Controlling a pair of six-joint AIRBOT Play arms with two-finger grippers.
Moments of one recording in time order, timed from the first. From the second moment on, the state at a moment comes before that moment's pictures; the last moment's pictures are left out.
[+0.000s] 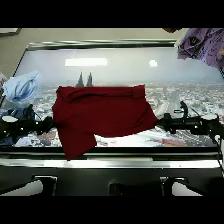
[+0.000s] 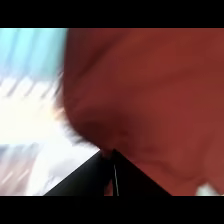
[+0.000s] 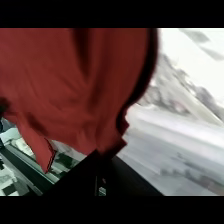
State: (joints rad) left arm 0.36 -1.36 0.74 0.78 -1.01 -1.19; right arm -0.37 -1.36 0.77 -0.60 1.25 1.10
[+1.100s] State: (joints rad) left arm 0.17 -0.85 1.95 1.33 -1.12 -1.62; right arm -0.06 -0.94 2.14 -1.18 1.20 1.57
